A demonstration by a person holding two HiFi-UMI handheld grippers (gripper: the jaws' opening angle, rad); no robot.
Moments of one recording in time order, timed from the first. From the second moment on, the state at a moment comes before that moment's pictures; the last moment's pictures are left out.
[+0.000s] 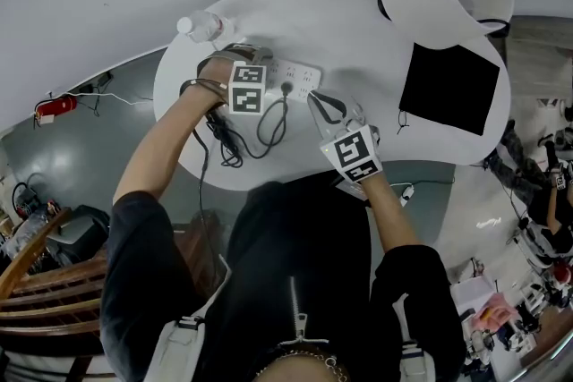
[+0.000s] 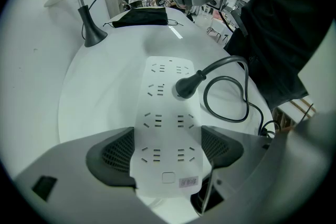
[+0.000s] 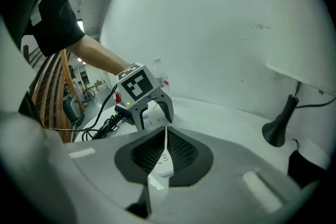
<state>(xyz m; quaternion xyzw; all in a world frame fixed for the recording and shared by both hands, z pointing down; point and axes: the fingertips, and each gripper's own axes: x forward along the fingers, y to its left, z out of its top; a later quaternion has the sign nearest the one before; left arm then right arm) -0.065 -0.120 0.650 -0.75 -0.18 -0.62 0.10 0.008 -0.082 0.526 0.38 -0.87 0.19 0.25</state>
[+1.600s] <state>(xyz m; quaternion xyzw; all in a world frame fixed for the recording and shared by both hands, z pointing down) -0.064 -0.120 0.654 -0.75 -0.18 -0.63 0.11 -0.051 -0.071 0.596 0.16 -0.91 -0.03 0.39</state>
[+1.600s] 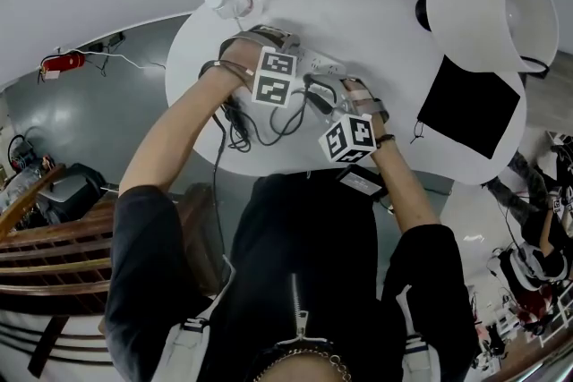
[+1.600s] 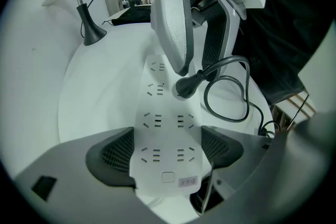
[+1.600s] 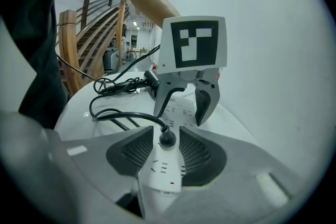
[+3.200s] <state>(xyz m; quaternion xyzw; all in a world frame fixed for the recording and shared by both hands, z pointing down) -0.064 -0.120 0.655 -0.75 -0.18 -0.63 0.11 -0.058 -0.089 0.592 0.17 -0.92 0.07 0.35</state>
